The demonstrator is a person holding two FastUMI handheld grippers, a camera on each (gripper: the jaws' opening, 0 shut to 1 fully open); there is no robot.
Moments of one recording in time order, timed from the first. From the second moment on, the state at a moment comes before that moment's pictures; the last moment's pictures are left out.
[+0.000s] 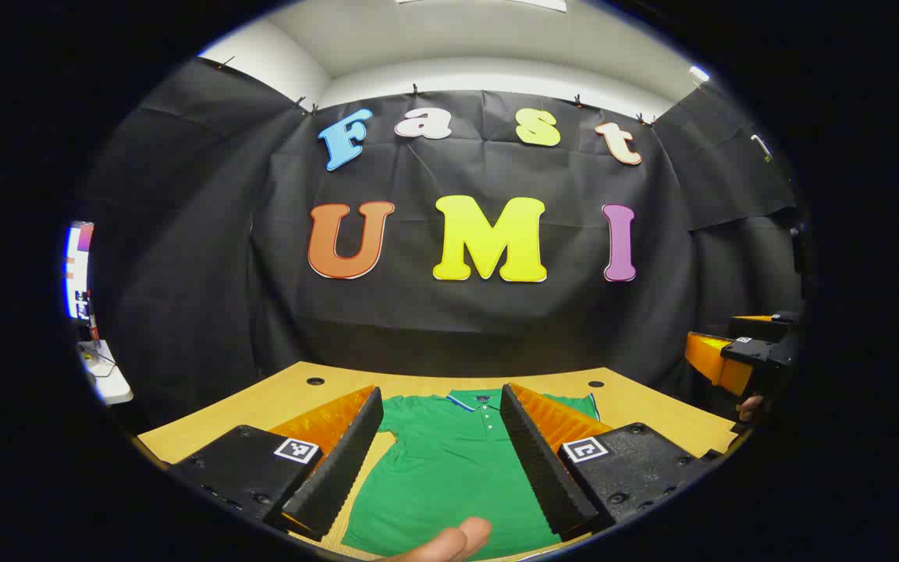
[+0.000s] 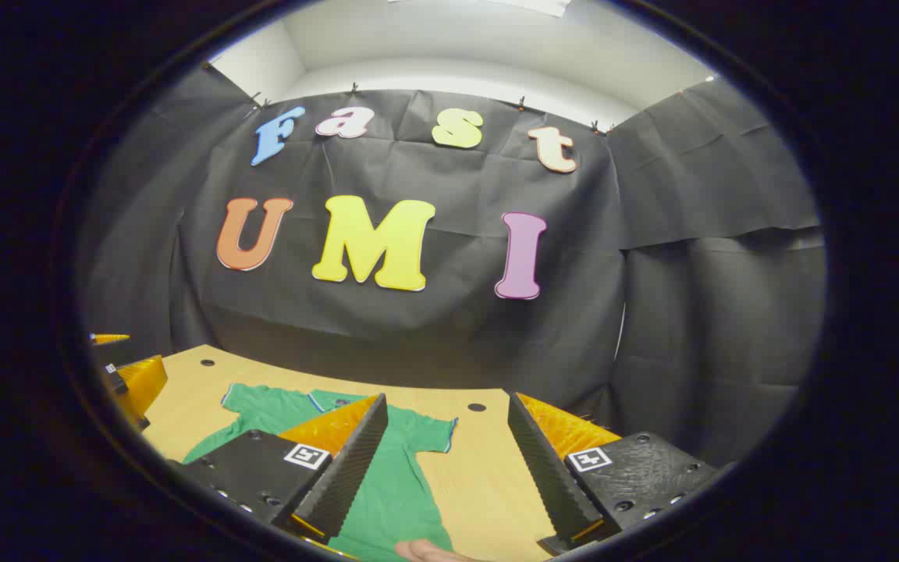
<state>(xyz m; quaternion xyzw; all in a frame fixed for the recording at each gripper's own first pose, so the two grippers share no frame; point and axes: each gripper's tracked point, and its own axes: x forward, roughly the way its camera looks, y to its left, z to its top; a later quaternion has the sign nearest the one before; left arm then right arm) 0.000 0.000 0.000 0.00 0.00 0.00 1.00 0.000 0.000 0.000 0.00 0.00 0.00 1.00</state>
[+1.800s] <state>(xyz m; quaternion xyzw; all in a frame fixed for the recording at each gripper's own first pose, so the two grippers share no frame) 0.020 0.016 -0.033 0.03 0.04 0.03 1.00 0.080 -0.013 -0.060 -0.02 0.07 -0.01 1.00</state>
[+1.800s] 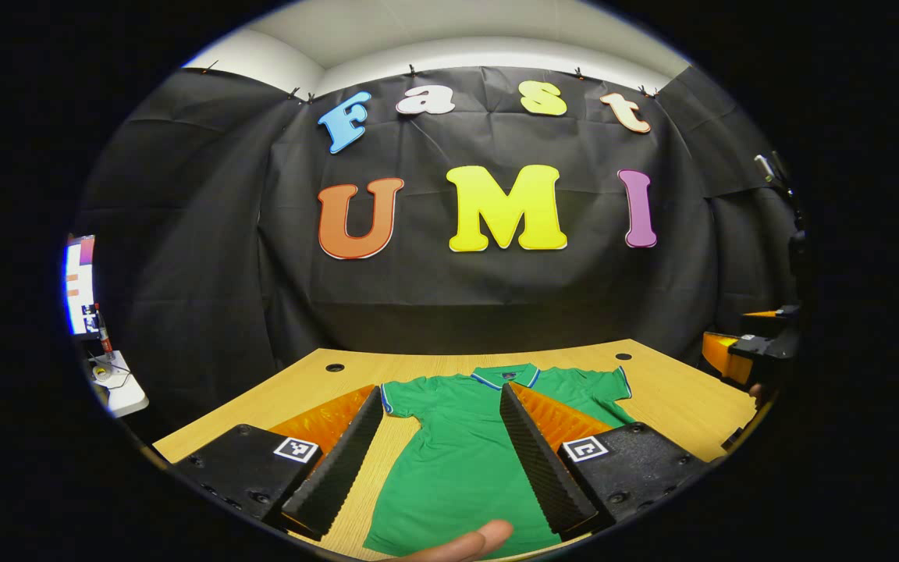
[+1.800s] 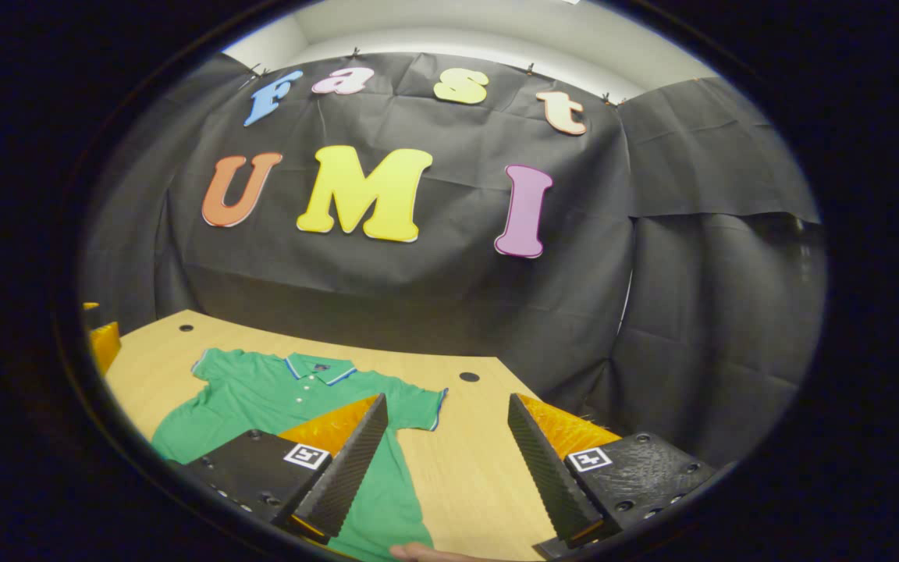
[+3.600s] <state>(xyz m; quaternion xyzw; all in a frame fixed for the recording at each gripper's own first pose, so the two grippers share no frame) 0.060 0.027 -0.103 0.02 0.13 0.05 0.99 0.352 0.010 -0.256 0.14 0.41 0.02 0.90</state>
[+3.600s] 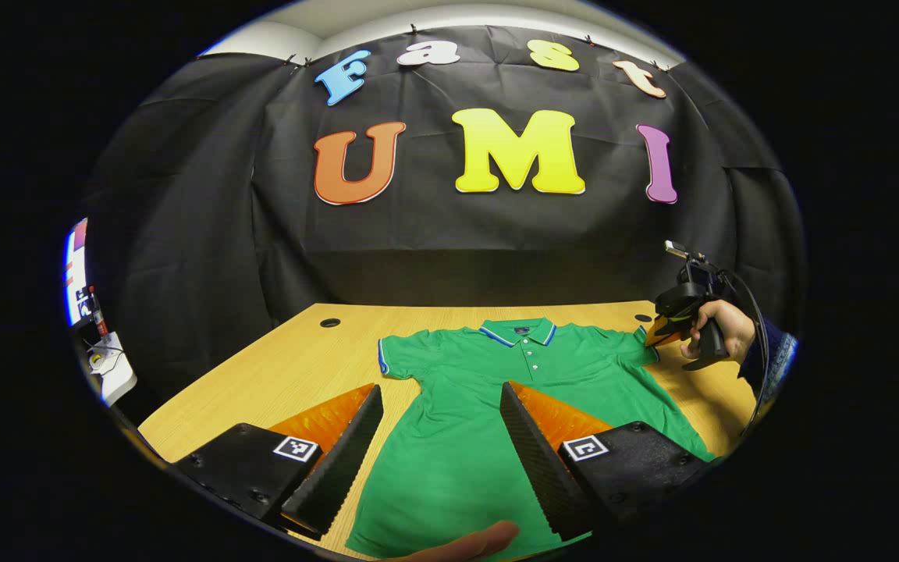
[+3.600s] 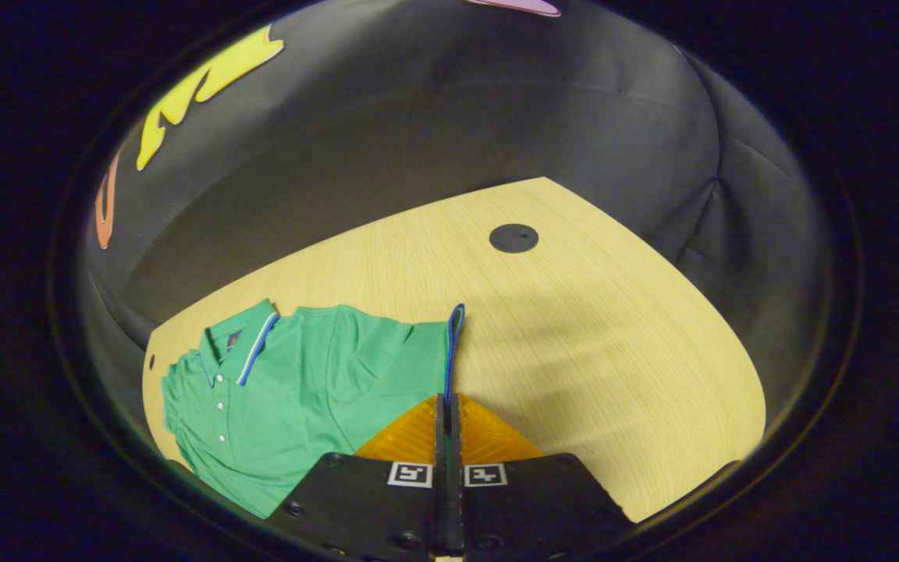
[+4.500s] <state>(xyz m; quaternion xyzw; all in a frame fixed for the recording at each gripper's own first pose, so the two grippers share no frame) 0.060 0.035 -0.103 0.00 0.13 0.05 0.99 0.315 0.180 -0.195 0.06 0.36 0.17 0.91</state>
